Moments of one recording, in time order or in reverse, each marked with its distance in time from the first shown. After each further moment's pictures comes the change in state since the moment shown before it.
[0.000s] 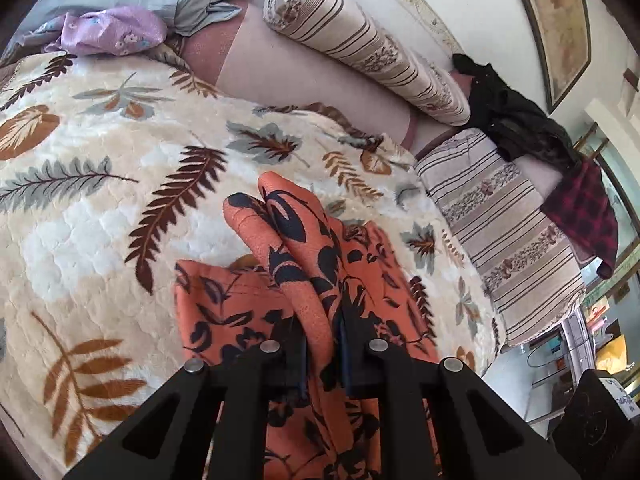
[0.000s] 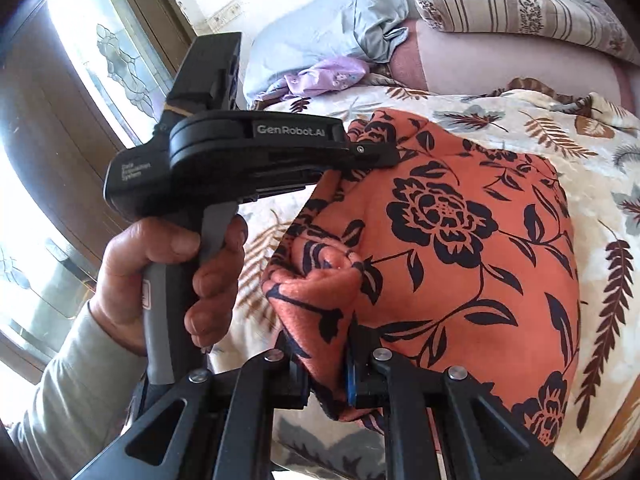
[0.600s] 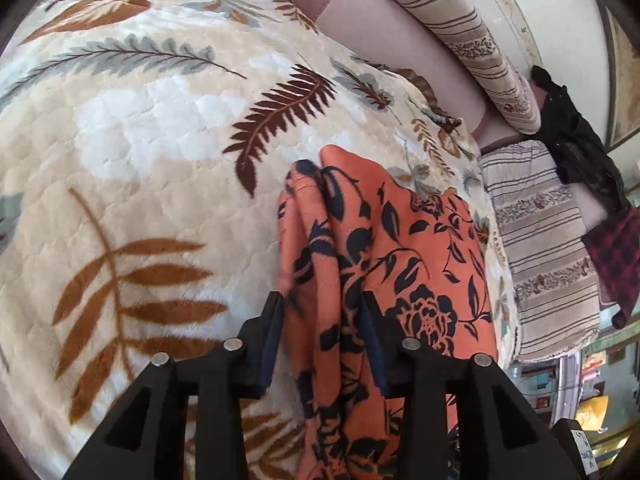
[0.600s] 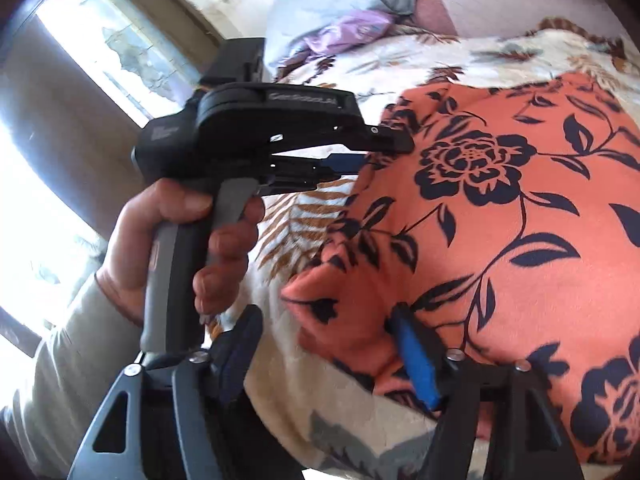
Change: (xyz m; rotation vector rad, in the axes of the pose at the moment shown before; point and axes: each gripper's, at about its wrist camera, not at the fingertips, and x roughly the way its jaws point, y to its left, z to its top) left arm 0.006 0.053 -0.042 -0.240 0.097 0.120; right arm 0.038 -0.010 -0.050 -0.004 0.062 0.166
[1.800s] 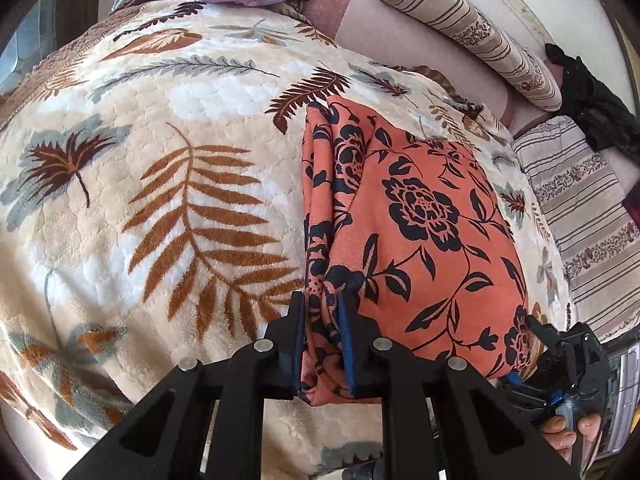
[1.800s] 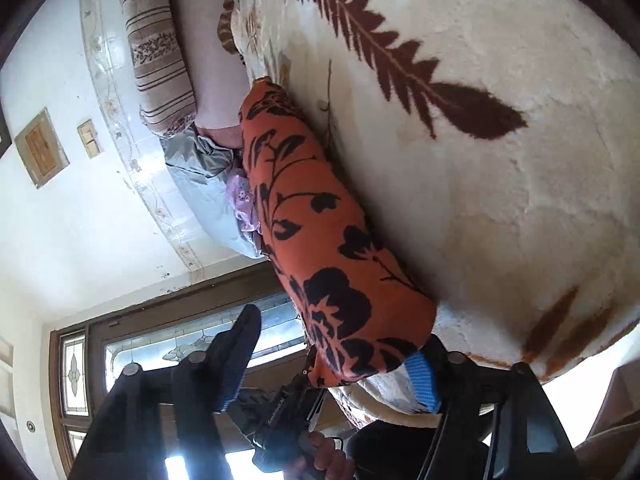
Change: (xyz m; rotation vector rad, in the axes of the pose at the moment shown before) left arm -0.035 -0.043 -0.098 0.067 -0.115 0.249; right arm -0.078 -0.178 -0.099 1.195 -0.258 0.412
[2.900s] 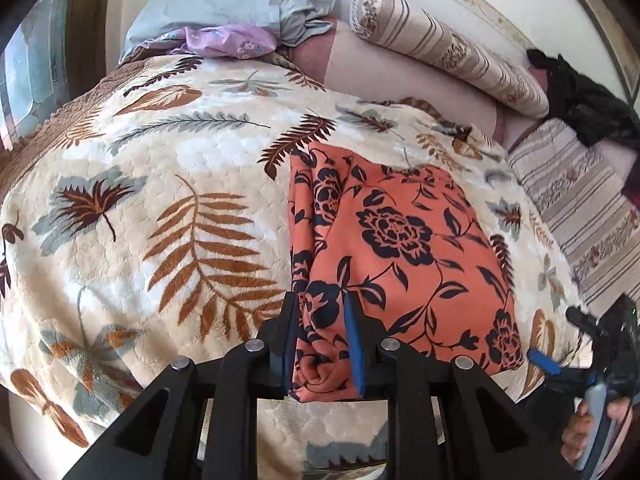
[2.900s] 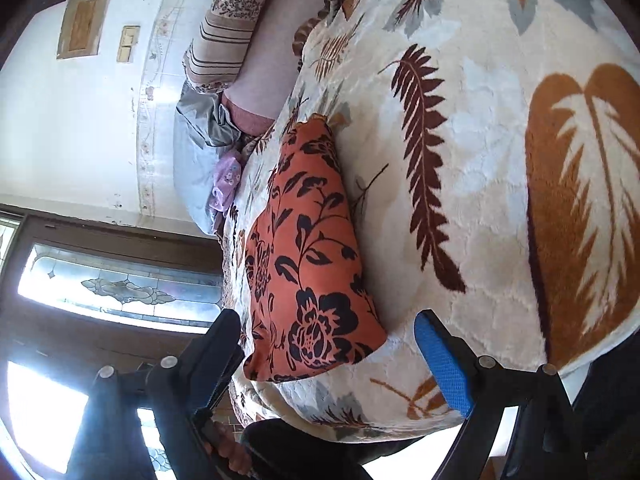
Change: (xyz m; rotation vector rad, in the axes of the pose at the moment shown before) left arm -0.026 -0.028 -0.014 0.085 -0.117 0.084; right arm -0.057 0.055 0.013 -0.430 -0.070 -0.203
